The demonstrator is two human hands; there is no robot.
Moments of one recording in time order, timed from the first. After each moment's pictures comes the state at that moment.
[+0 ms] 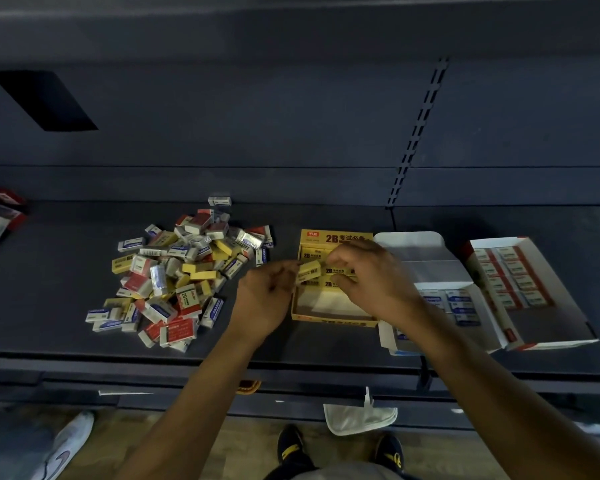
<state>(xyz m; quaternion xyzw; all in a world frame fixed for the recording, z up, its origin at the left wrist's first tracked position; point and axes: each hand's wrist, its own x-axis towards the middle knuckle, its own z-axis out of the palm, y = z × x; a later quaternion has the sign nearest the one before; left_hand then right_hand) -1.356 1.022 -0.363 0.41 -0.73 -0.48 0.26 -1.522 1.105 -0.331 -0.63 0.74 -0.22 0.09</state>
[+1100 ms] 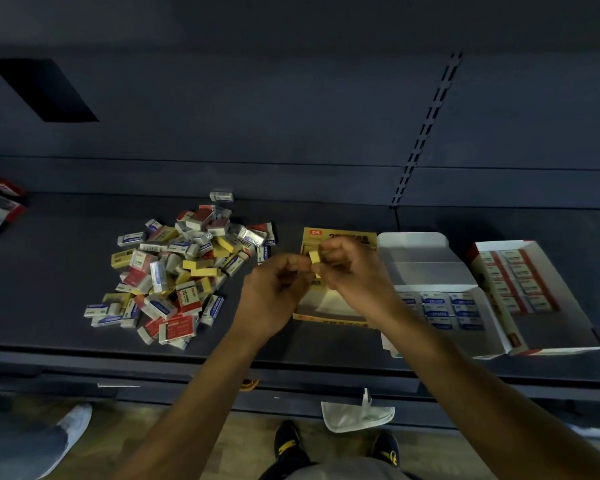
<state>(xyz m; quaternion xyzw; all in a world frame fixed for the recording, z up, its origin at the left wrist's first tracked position) -1.361 1.023 -0.361 0.36 -0.76 -0.47 0.29 -1.501 1.089 -0.337 -0.44 0.73 -0.42 0.31</state>
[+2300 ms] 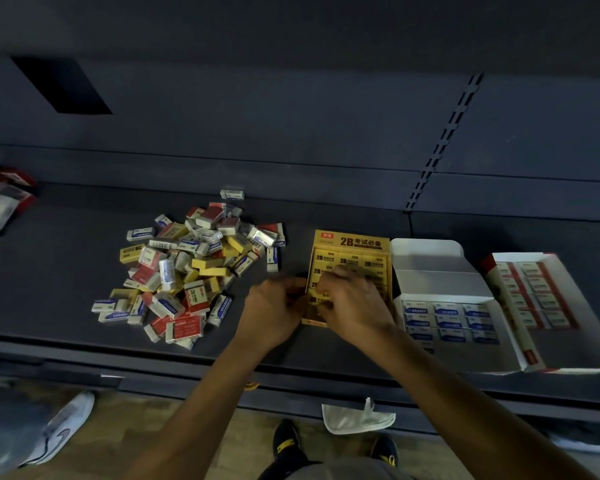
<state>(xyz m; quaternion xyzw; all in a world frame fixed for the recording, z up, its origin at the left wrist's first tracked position) -1.348 1.019 -0.371 0.42 -0.81 -0.38 0.14 -1.484 1.089 -0.358 -0.64 0.75 -0.13 0.14</state>
